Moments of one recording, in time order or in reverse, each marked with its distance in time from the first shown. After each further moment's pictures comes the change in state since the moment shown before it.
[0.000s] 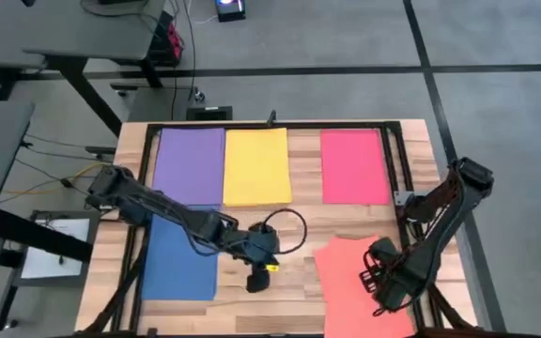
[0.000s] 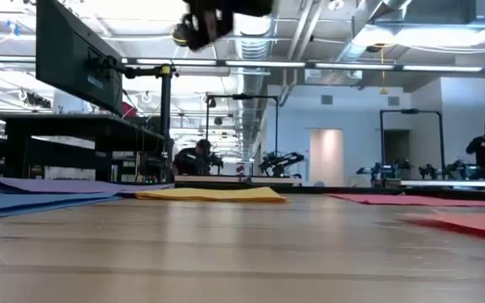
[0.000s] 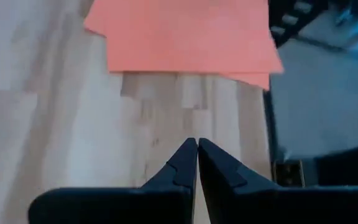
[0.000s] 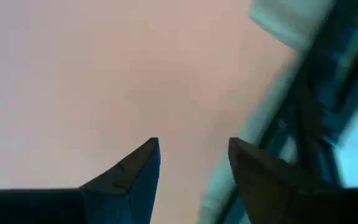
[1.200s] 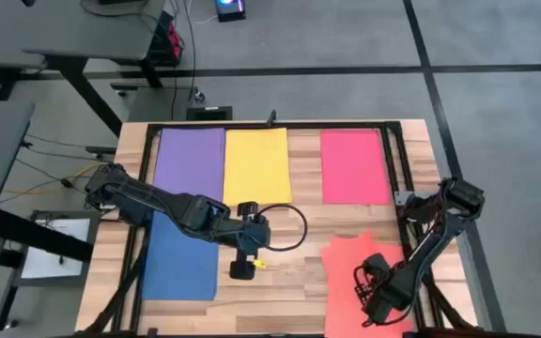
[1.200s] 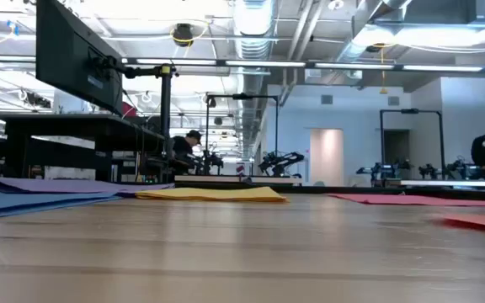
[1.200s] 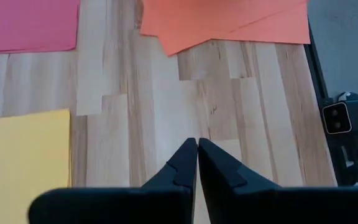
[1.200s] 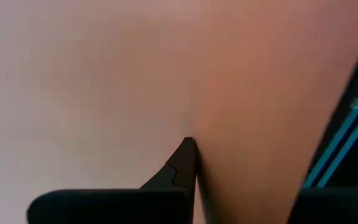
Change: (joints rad) left arm -0.004 -0.074 0.326 -0.630 -0.141 0.306; right arm 0.012 0.212 -0.087 0.228 -0.198 0.043
